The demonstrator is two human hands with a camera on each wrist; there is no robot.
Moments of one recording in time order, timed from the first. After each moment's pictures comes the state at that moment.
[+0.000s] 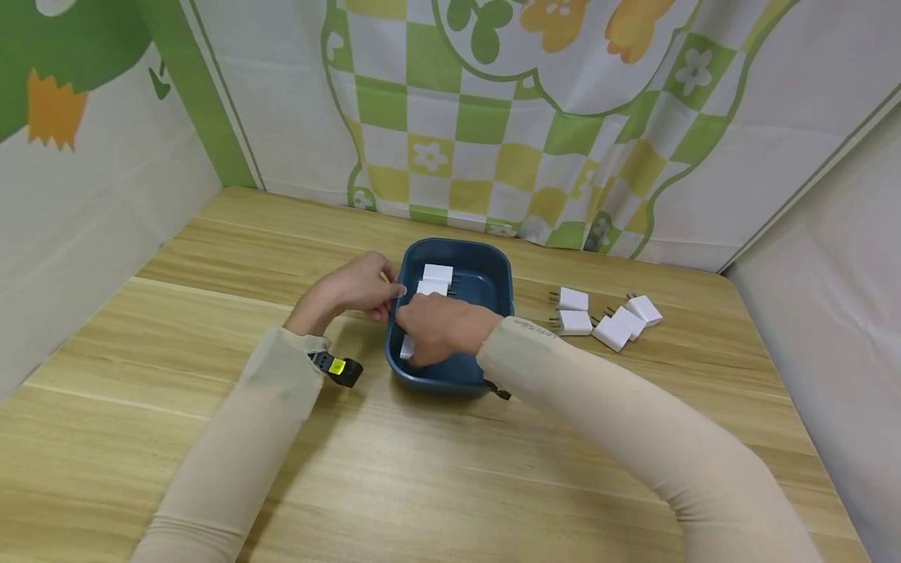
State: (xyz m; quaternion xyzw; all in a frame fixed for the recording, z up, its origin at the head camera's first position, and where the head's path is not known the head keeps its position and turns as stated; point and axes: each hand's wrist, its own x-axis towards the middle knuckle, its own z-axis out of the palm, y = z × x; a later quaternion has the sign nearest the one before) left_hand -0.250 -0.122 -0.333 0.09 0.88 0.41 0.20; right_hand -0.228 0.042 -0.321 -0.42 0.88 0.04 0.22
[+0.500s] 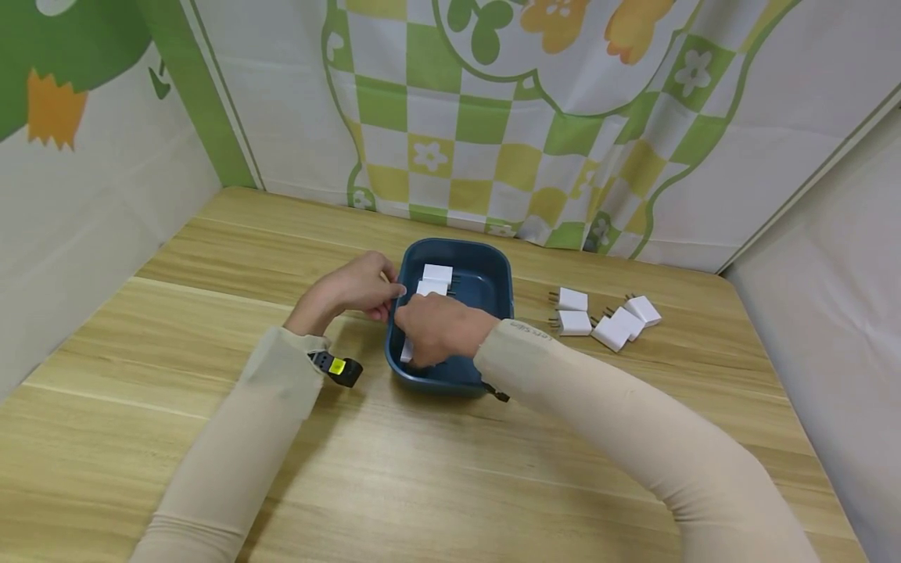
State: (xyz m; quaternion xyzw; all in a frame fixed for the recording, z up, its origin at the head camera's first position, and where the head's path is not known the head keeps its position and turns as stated) left_hand -0.249 -0.122 -0.332 0.09 0.88 0.41 0.20; right_hand -0.226 0.040 -0.324 -0.42 0.88 0.05 0.21
